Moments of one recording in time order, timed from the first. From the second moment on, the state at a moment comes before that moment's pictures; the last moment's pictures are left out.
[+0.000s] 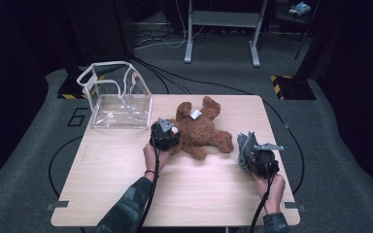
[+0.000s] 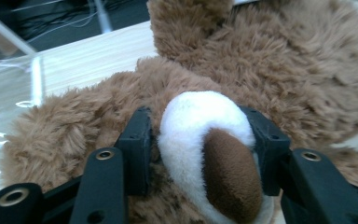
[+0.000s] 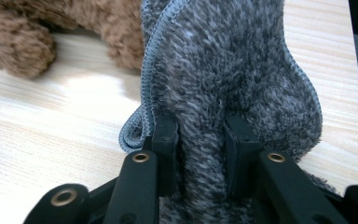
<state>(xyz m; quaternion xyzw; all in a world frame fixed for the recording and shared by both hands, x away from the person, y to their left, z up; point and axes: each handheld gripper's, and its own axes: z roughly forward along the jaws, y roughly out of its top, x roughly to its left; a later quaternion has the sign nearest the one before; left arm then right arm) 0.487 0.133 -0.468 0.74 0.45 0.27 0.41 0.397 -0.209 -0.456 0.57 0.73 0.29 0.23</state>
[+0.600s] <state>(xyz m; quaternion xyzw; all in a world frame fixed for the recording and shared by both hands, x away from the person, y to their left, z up) 0.478 0.103 -0.465 0.76 0.38 0.18 0.49 0.396 -0.179 -0.415 0.52 0.74 0.33 0.26</state>
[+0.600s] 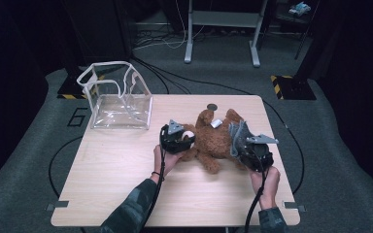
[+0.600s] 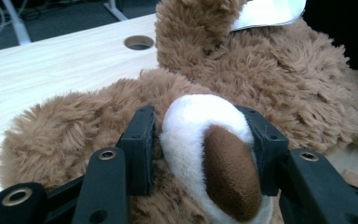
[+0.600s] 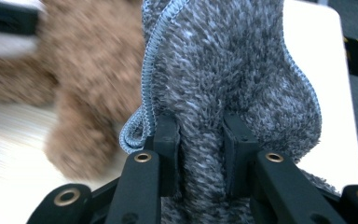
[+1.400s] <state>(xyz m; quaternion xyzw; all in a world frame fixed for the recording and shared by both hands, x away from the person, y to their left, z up) 0.461 0.131 -0.454 0.78 0.37 0.18 0.47 0.436 -0.142 -0.430 0.51 0.77 0.31 0.22</state>
